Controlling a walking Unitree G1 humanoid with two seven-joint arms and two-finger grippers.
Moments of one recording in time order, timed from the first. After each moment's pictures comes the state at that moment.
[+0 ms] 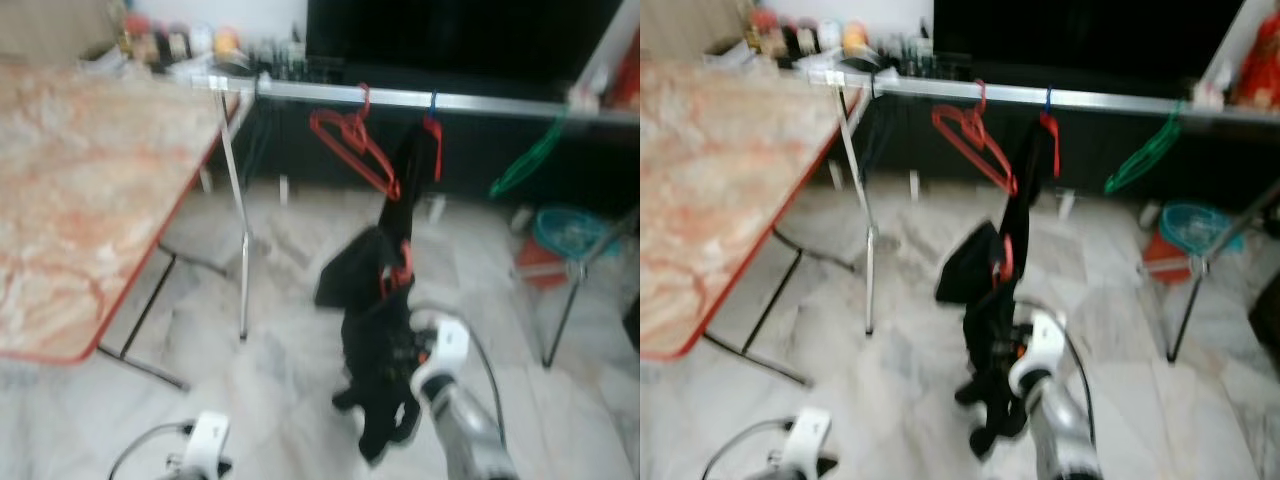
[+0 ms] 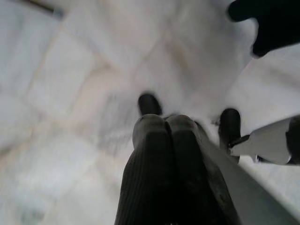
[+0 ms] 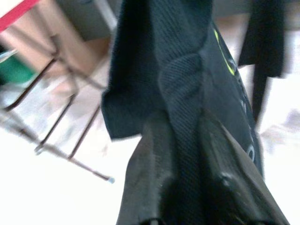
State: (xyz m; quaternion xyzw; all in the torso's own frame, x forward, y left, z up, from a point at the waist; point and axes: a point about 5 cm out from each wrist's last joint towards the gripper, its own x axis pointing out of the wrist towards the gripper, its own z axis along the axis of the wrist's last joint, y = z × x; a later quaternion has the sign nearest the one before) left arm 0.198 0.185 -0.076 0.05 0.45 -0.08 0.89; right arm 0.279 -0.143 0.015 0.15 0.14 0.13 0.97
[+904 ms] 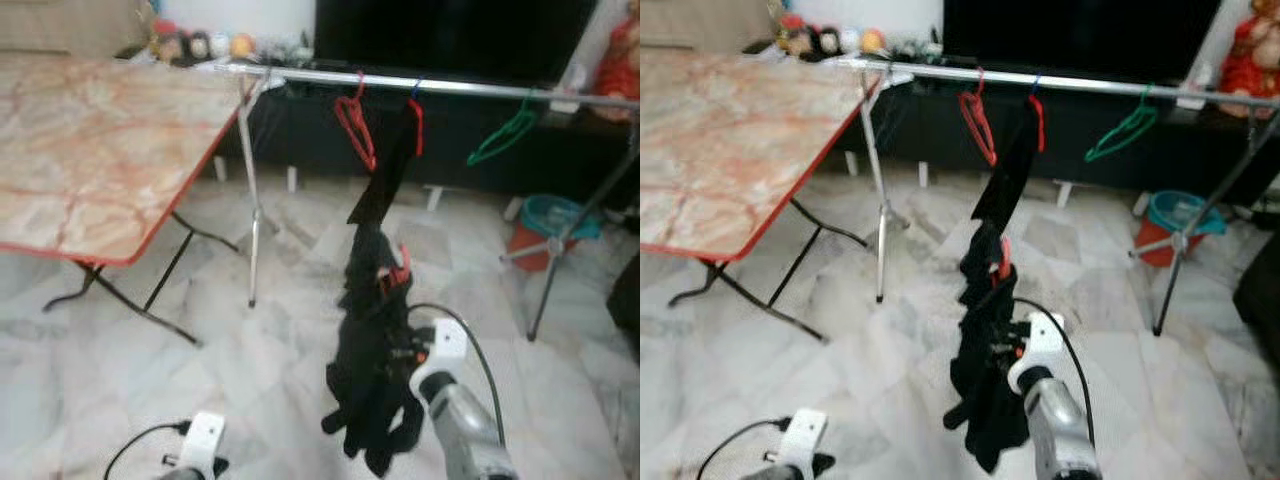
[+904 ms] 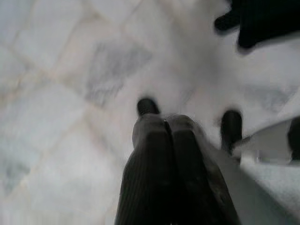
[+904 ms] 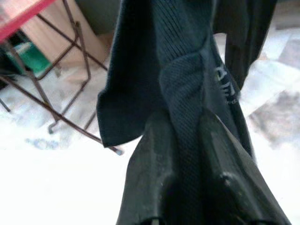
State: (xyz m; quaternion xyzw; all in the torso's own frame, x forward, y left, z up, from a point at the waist) left arm 0.191 0.183 -0.080 0.04 0.46 -0.08 0.88; right arm 0.282 -0.146 0.018 0.14 0.14 0.12 0.97
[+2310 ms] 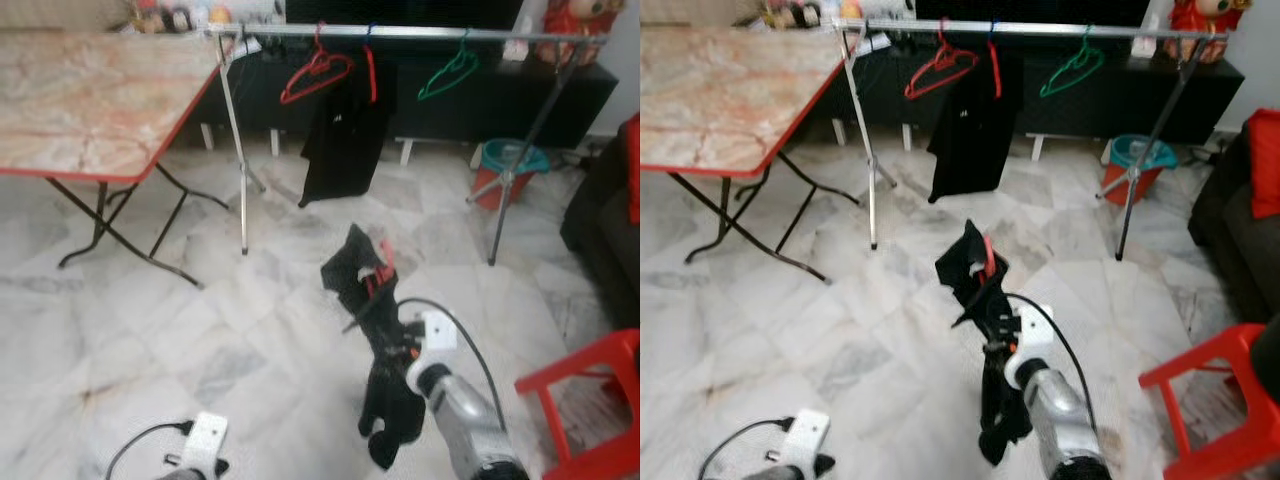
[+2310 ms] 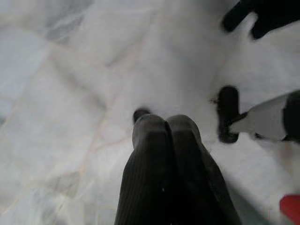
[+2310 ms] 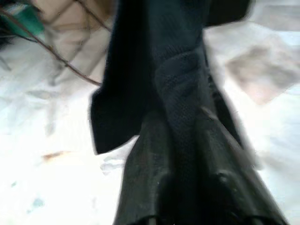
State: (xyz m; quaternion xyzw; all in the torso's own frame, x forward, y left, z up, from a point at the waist) left arm 0.198 0.169 -0.077 0.07 0.45 -0.11 0.89; right arm 0.285 -0.160 0.018 0.09 0.18 0.17 0.96
